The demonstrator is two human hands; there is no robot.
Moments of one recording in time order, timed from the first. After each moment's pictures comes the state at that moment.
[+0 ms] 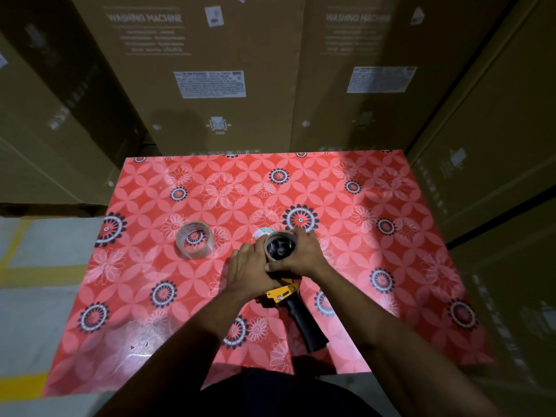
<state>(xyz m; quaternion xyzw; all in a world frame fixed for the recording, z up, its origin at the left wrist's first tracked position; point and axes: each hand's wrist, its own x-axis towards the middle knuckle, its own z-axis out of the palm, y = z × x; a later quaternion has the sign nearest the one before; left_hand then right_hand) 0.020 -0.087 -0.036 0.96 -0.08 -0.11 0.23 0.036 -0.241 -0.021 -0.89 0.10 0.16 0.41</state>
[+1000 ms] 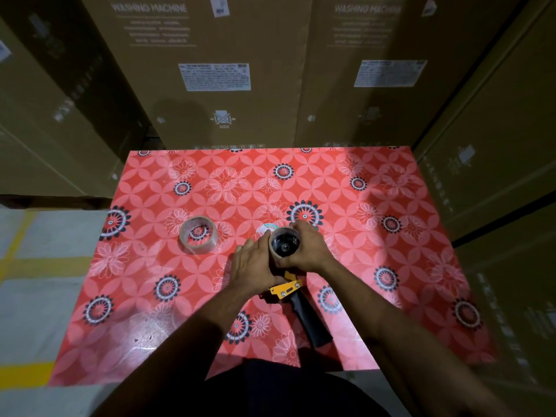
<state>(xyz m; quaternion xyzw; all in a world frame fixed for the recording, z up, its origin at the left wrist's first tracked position) 0.025 -0.081 -0.050 0.96 -0.07 -0.16 0.21 0.043 -0.247 -0.022 -0.91 0.03 0.17 0.38</state>
